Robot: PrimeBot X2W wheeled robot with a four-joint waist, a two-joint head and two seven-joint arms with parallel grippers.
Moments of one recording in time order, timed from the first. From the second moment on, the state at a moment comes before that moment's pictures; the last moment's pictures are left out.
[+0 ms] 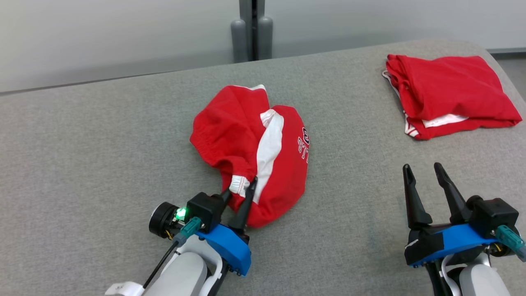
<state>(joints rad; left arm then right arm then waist) -0.39 0.12 -0.61 0.52 -0.36 -0.10 -0.21 -0.15 -0.05 -0.05 0.17 0.17 0.13 -0.15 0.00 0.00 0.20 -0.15</state>
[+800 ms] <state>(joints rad) -0.16 0.23 -0.31 0.25 -0.38 0.06 -0.26 -0.07 -0.05 -0.05 0.17 0.17 0.13 -0.12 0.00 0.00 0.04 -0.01</state>
